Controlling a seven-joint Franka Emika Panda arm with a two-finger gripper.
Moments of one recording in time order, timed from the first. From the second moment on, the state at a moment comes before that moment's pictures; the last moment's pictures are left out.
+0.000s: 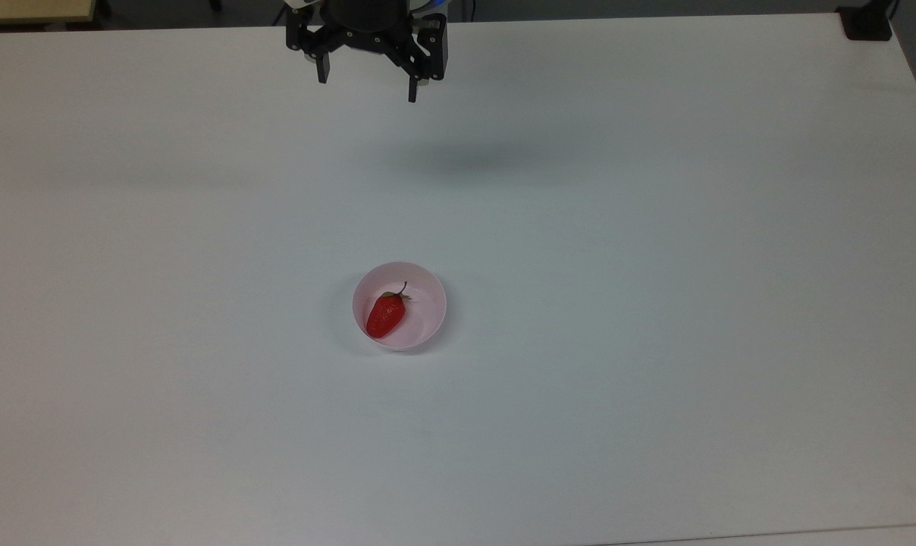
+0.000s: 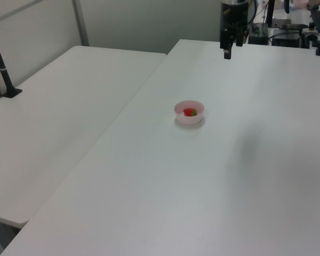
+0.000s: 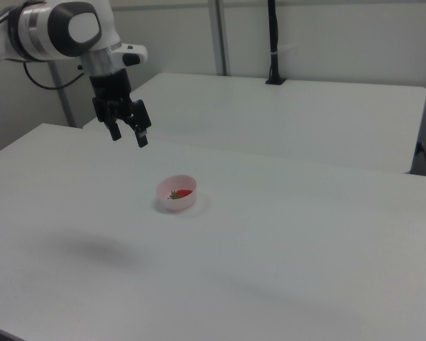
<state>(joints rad) 0.06 0.10 0.02 -1.59 -0.10 1.67 0.24</state>
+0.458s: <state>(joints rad) 0.03 0.19 0.02 -1.59 -0.07 1.80 0.24</state>
